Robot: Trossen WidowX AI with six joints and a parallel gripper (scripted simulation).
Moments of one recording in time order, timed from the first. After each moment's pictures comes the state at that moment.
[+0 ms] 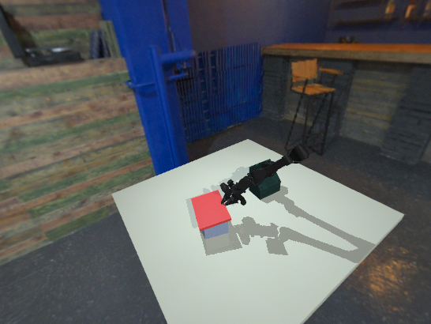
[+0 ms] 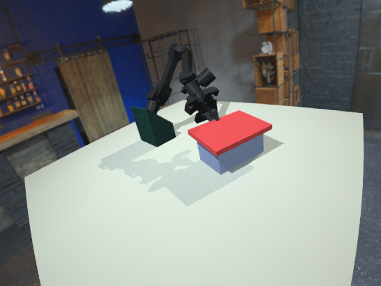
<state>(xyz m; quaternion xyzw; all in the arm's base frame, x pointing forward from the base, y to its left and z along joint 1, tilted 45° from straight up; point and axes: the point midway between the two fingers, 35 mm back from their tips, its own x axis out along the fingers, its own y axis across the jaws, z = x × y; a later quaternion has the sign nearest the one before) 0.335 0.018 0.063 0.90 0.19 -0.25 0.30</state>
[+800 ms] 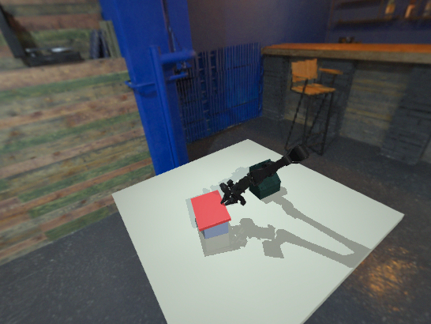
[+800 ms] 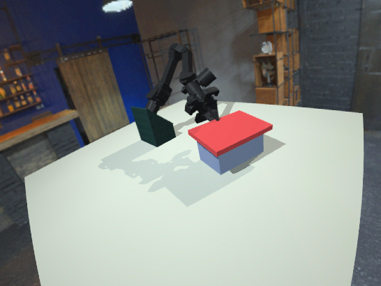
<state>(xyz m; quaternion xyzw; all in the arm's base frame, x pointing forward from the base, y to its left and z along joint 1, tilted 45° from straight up) 0.336 0.017 0.062 0.90 0.19 -0.25 0.30</state>
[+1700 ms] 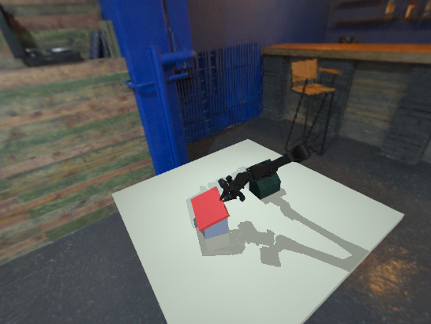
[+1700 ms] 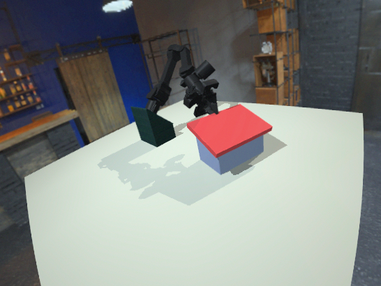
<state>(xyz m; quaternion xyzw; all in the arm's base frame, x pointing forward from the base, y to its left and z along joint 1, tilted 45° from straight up) 0.337 -0.006 0.082 0.90 0.20 -0.25 0.30</state>
